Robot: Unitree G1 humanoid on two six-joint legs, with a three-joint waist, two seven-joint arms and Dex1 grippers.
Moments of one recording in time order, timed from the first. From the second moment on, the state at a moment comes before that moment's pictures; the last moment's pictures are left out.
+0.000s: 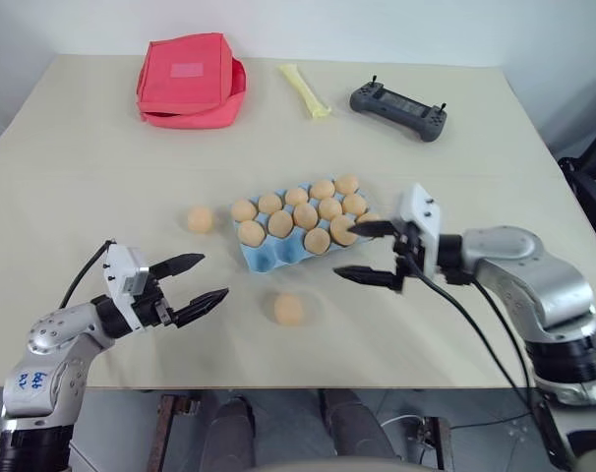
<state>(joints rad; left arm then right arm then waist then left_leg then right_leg) 0.06 0.63 0.31 -0.25 -0.59 0.35 -0.91 -0.44 -0.74 0.06 -0.31 0.50 0.73 1.03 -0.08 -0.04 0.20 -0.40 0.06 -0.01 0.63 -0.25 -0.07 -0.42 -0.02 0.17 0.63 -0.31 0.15</state>
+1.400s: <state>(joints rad) -0.09 0.55 -0.09 -0.53 -0.55 0.56 -0.70 -0.34 -0.81 0.08 -0.24 0.47 0.52 1.23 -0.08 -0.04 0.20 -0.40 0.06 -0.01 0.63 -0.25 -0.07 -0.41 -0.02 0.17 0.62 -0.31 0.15</state>
